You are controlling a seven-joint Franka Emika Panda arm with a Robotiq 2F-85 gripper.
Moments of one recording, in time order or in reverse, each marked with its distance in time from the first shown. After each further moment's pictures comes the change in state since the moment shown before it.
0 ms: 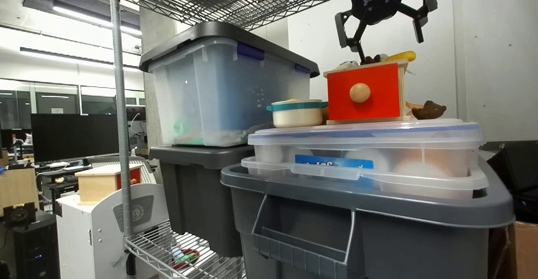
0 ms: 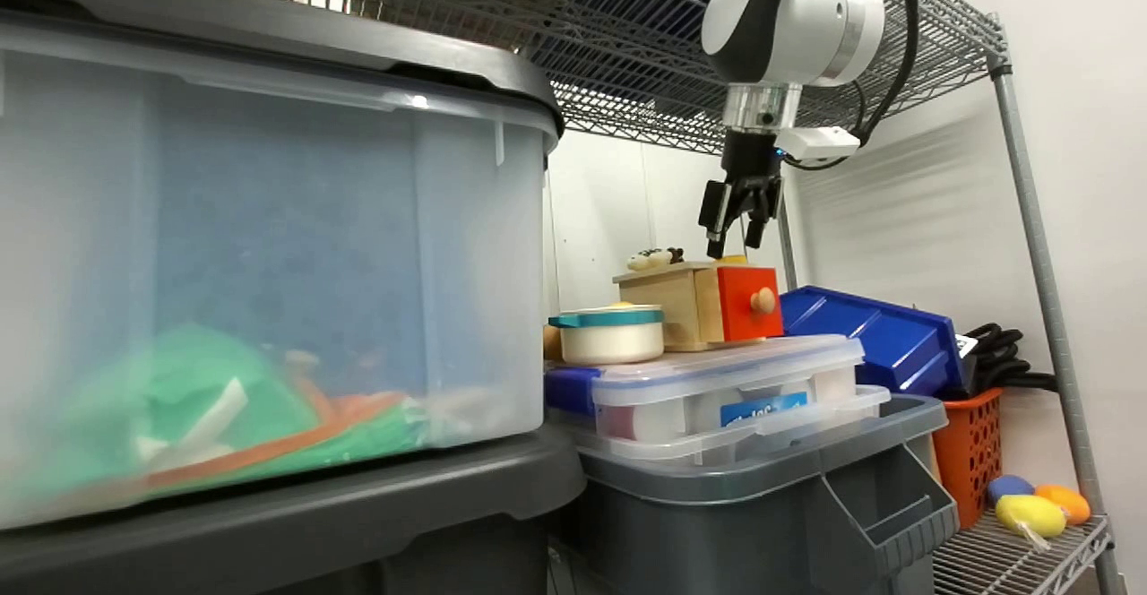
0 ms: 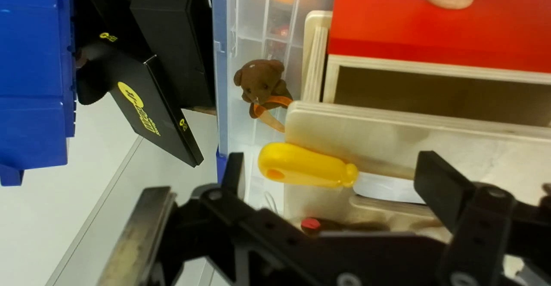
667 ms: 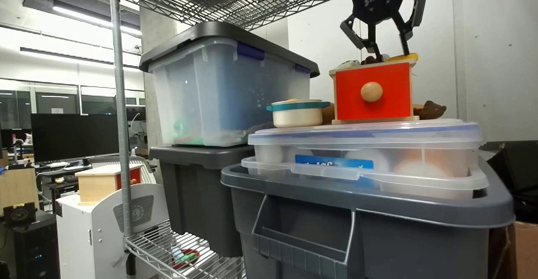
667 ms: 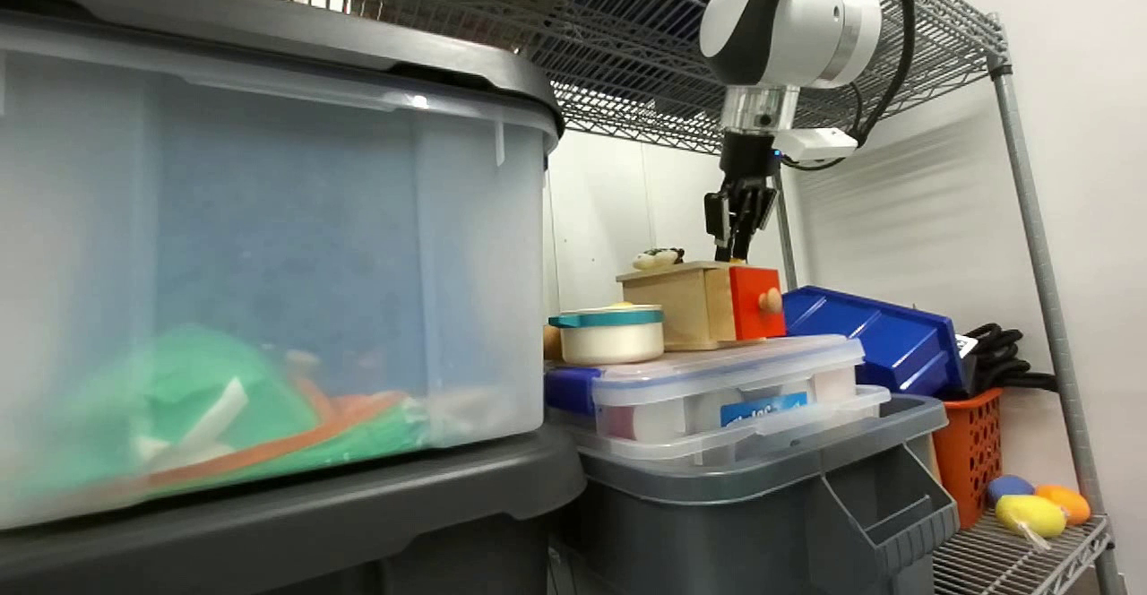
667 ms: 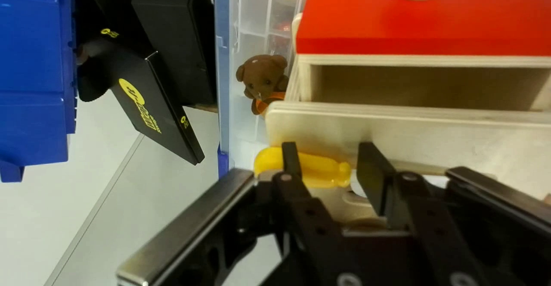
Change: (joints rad) arm 0.000 0.013 0.000 0.018 -0.004 -0.002 0.000
